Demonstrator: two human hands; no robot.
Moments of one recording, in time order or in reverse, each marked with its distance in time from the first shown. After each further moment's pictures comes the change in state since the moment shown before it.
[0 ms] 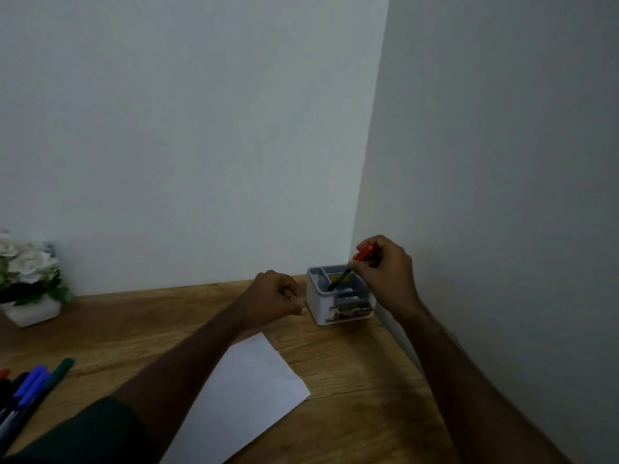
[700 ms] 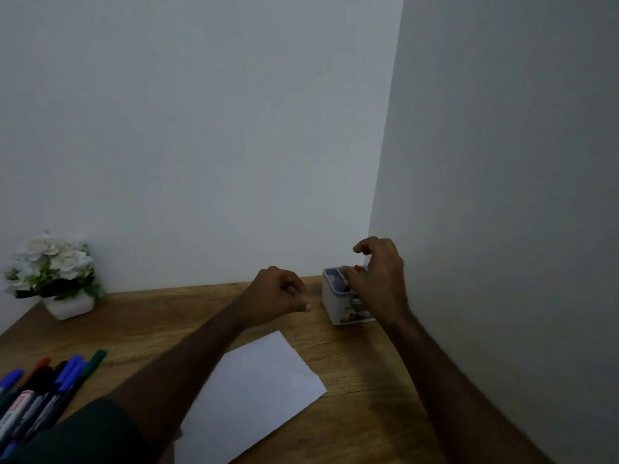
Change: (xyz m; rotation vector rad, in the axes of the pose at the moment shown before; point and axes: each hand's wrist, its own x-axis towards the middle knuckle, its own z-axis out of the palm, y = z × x) left_hand -0.020 0.006 -0.024 0.043 0.045 0.028; right_hand -0.016 -0.016 0.035 -0.186 0.038 -0.109
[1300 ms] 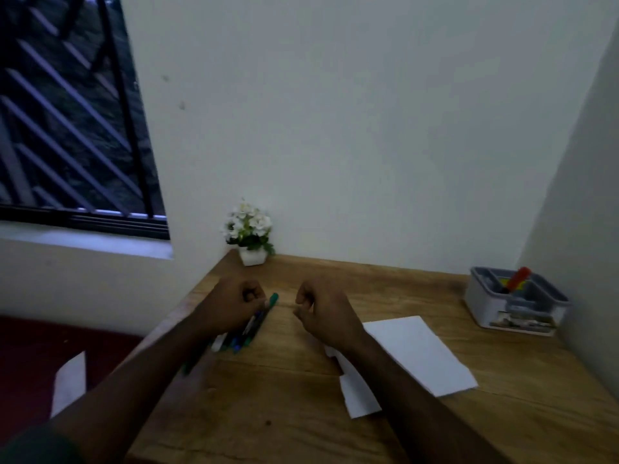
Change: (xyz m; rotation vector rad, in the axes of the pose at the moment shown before) left_hand -0.241 -0.101 -0.172 0.320 0.350 -0.358; right_hand -0.148 -0.184 0.183 0.229 -0.676 -0.361
